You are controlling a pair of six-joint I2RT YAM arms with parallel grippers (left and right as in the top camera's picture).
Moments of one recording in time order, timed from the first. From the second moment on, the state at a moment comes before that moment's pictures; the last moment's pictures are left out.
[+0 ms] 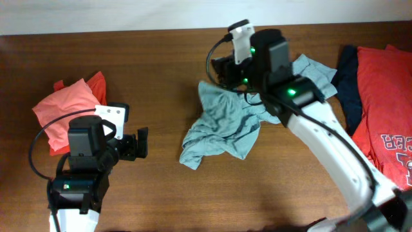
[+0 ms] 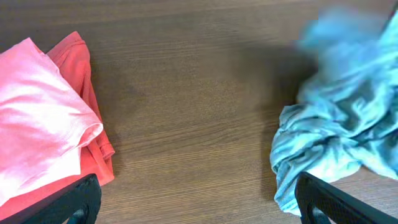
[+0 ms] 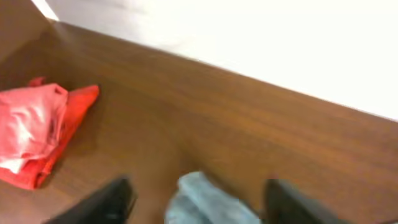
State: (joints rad) left arm -0.03 0.93 0.88 -0.69 0.12 0.06; right arm 0.42 1.60 1.49 -0.45 -0.12 0.07
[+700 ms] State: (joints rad) left arm -0.24 1.35 1.04 -0.48 0.26 0.06; right arm -0.04 1.39 1.49 -1.29 -0.10 0.08
